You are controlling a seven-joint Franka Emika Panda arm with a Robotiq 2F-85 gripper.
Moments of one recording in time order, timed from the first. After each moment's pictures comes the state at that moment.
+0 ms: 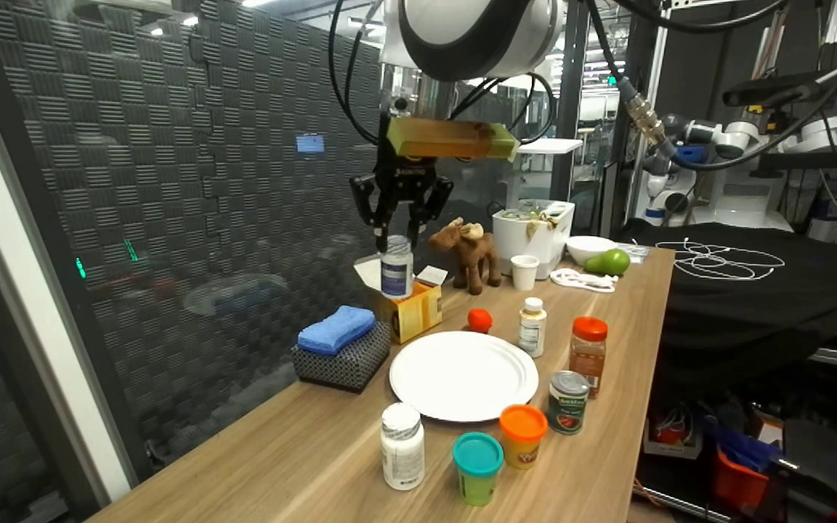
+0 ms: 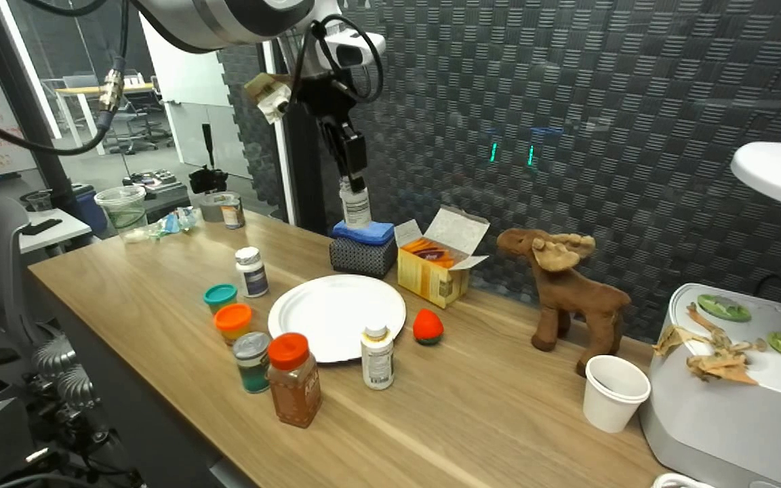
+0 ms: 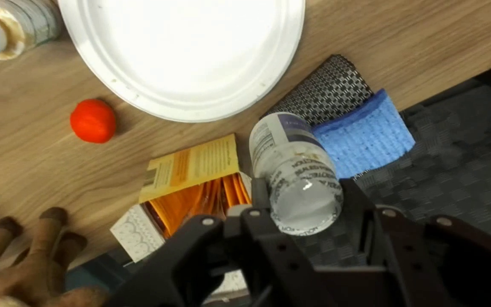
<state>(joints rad) 0.16 0.25 -0.02 -1.89 -0.09 2.39 0.54</state>
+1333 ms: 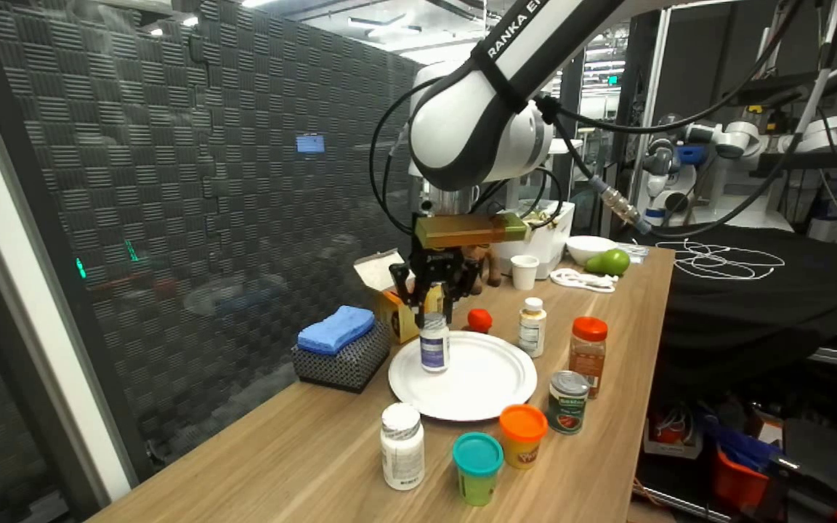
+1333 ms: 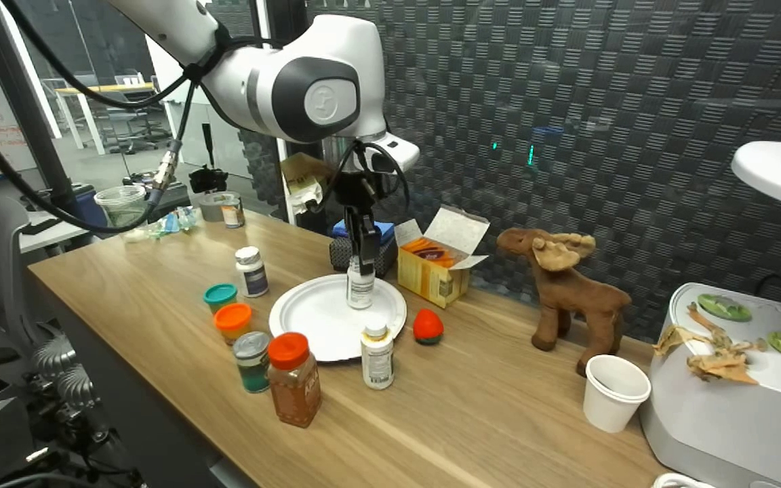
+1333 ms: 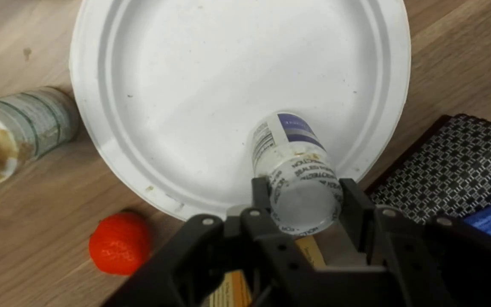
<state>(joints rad) 0.08 0.44 -0.02 -1.89 0.04 2.40 0.49</state>
